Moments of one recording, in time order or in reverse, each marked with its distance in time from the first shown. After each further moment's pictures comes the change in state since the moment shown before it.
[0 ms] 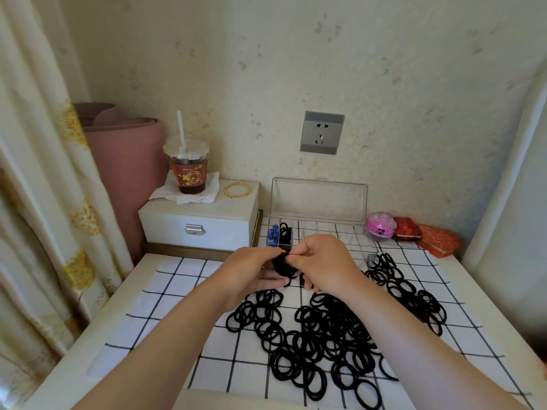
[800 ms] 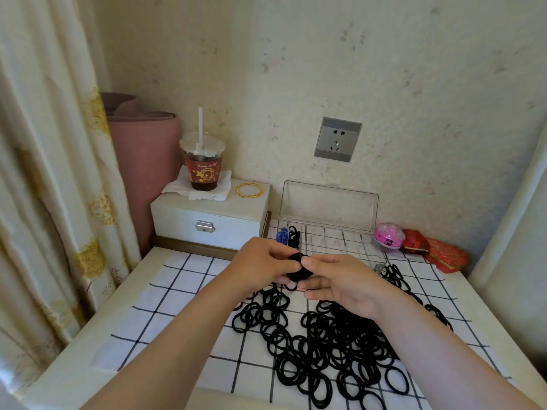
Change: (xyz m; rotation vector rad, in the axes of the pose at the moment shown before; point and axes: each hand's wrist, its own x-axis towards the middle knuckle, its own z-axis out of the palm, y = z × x) left_hand 0.002 0.005 -0.003 0.372 0.087 0.221; right_hand -0.003 0.008 -0.013 0.654 -0.290 0.323
